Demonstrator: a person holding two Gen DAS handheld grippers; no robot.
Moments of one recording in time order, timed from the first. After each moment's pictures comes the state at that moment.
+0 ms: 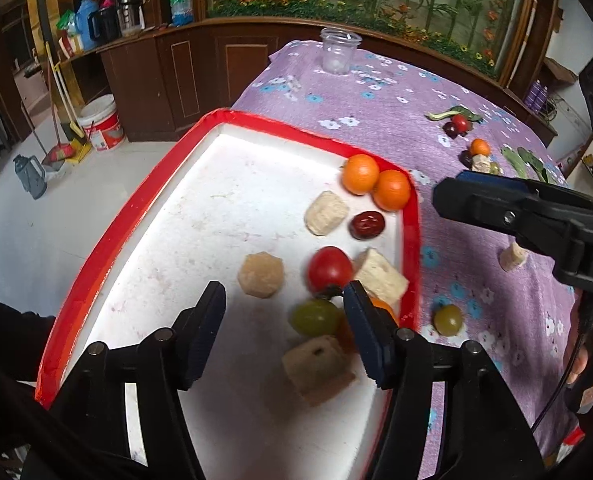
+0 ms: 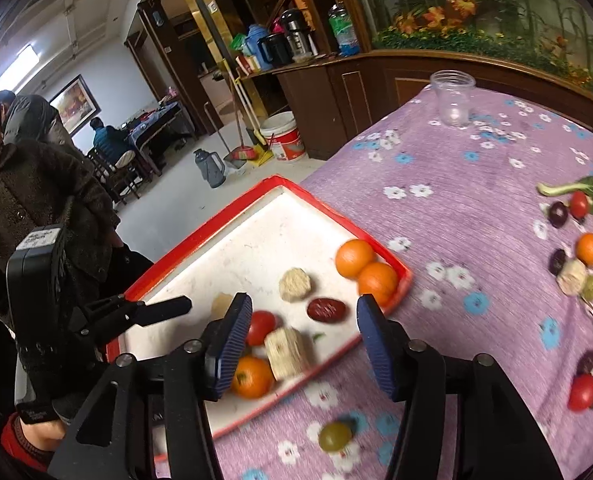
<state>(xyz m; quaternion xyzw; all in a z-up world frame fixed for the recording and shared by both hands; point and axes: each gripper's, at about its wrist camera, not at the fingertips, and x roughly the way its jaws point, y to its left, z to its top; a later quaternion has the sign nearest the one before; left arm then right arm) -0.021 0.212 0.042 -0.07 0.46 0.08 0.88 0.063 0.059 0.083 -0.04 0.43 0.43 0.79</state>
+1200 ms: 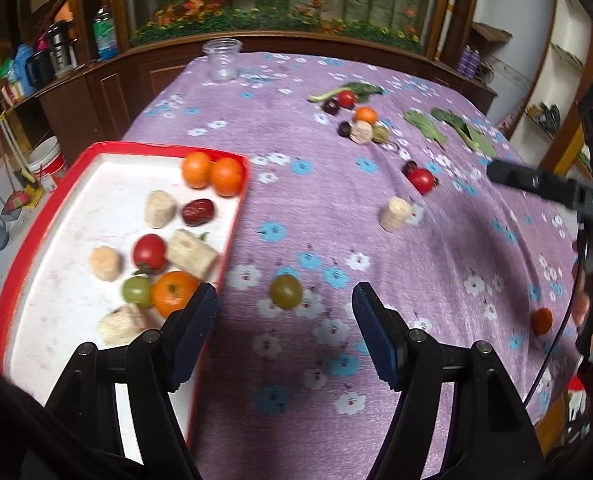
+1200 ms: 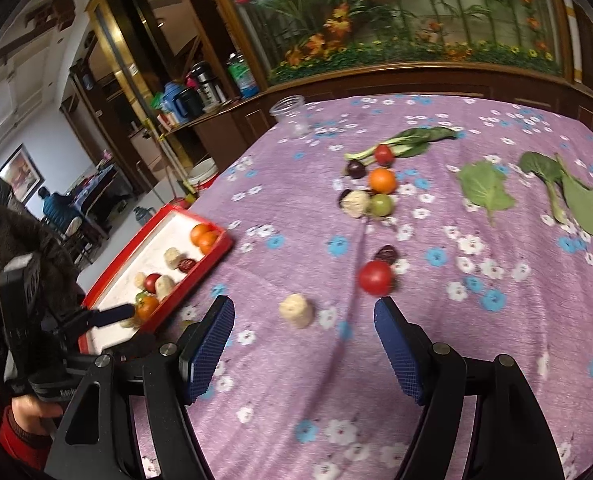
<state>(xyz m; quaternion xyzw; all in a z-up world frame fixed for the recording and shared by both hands) -0.033 0.097 0.052 -0.02 0.44 -0.03 0.90 0.051 -0.160 0.092 0.04 0.41 0.30 0.86</state>
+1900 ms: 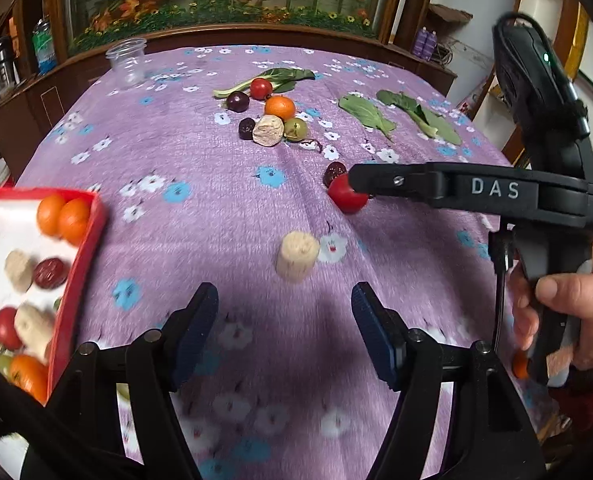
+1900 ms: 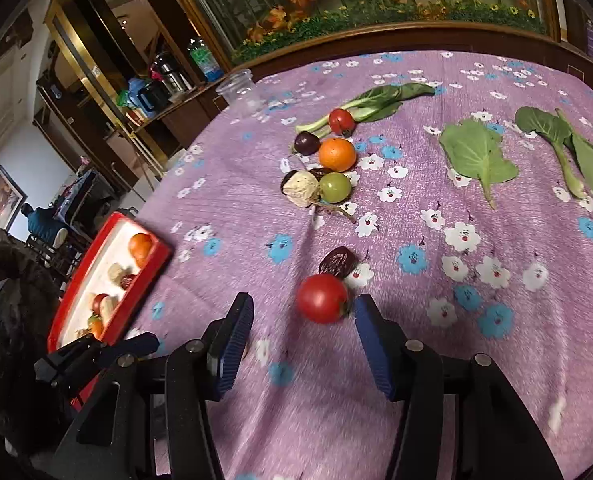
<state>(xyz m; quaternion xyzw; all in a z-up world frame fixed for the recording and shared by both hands) 0.033 0.018 0.028 -0.02 0.45 -0.10 0.89 0.123 -0.154 0.037 0.06 0.47 0.27 0.84</state>
